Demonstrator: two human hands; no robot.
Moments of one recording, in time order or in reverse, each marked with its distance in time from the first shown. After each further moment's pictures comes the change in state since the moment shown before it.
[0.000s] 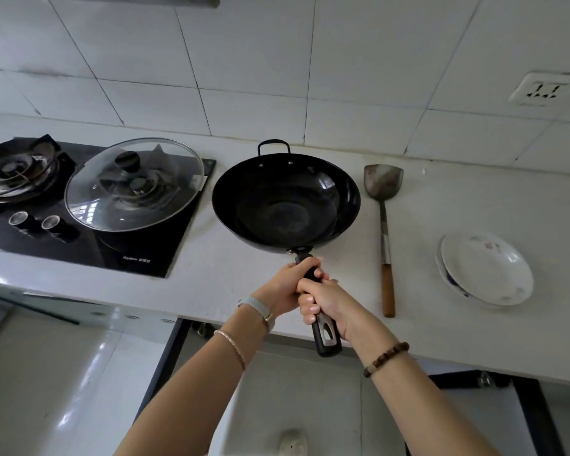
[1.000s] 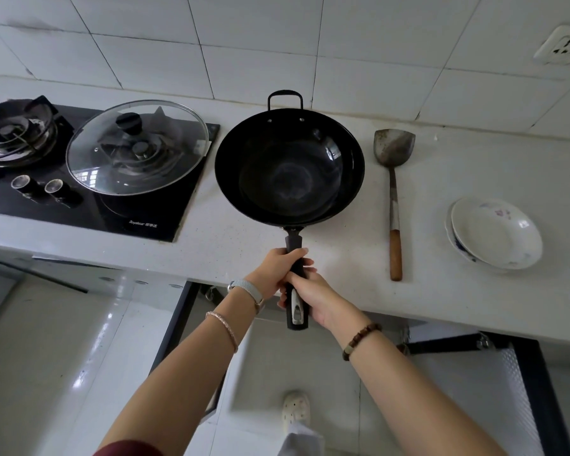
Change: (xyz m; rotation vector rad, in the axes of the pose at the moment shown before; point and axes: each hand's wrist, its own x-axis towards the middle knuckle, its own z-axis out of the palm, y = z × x) left_hand -0.015 -0.035 -0.045 0.190 0.307 0.037; right_hand 0.029 0.065 0.027 -0.051 0.077 -0.011
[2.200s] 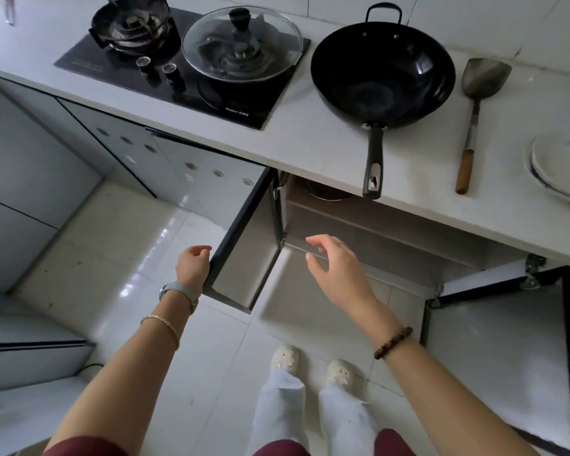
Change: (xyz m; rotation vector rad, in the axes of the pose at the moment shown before) left_hand -0.206 -0.235 -0.230 0.266 0.880 0.018; right_hand -0.131 0.192 0.054 -0.998 0.083 -0.757
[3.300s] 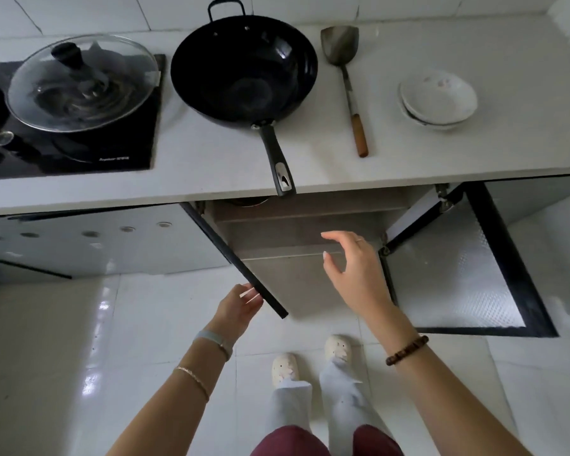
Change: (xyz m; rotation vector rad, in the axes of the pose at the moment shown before) left_hand -0.043 0.021 0.130 -0.455 -0.728 -0.462; right_hand -0.040 0.052 -0.046 -0.120 0.509 0.212
